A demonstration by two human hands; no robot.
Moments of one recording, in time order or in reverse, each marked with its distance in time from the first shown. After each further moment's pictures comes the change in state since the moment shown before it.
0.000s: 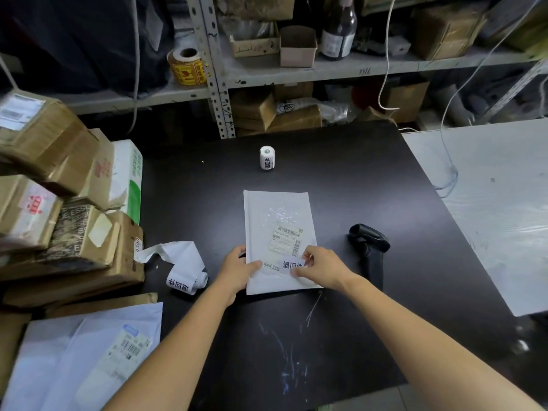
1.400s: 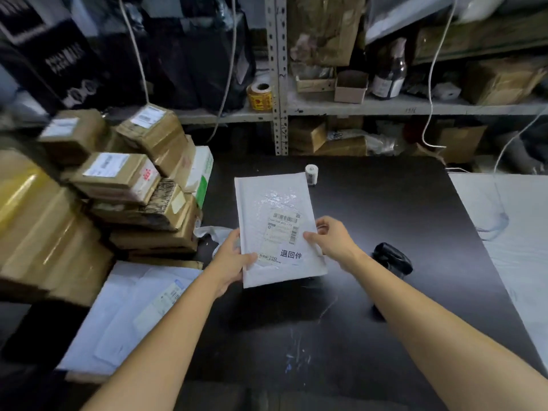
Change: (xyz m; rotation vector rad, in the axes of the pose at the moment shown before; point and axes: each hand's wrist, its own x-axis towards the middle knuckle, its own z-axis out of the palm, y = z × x) left_hand -0.113 0.022 -0.054 -0.220 0.073 0.147; right_hand -0.032 -0.081 -0.044 0.507 0.039 -0.169
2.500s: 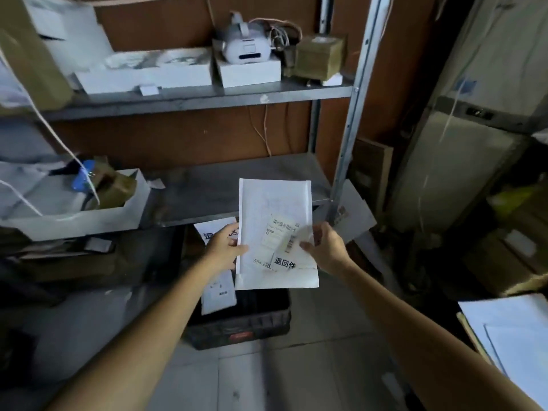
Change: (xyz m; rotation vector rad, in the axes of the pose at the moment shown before) left_hand -0.675 -0.314 -0.442 -0.311 1.294 -0.011; right_hand -0.507 -0.071 0.683 -0.553 -1.067 -0.744
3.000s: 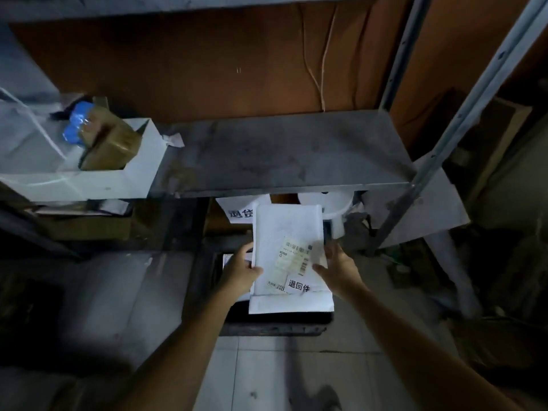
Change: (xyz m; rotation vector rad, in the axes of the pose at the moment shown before) left_hand 0.217 -0.188 0.000 0.119 0.133 -0.255; right_hand 0.202 0.138 0.205 -0.201 -0.245 0.086
